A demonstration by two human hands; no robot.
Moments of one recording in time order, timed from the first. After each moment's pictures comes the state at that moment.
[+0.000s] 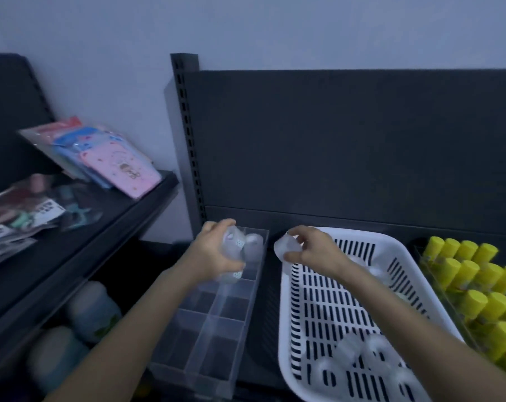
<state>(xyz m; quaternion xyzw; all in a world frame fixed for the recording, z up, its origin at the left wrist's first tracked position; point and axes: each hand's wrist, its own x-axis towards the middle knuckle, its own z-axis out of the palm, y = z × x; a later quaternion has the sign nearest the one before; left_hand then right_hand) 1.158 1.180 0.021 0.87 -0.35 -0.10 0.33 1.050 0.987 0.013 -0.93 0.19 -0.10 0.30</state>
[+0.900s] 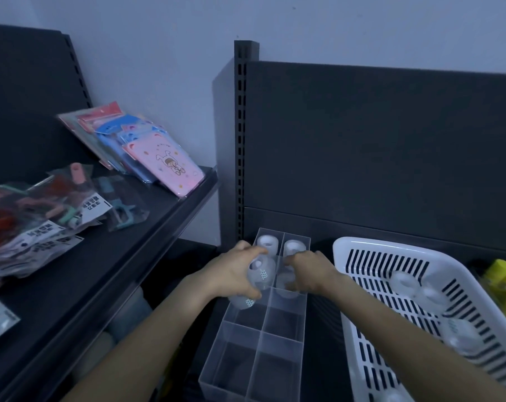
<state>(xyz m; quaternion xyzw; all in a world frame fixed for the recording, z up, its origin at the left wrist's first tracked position) 1.216 1.223 -0.009 0.86 -0.43 -0.18 0.22 1.142 1.048 -0.027 -0.99 0.11 0.08 0.01</state>
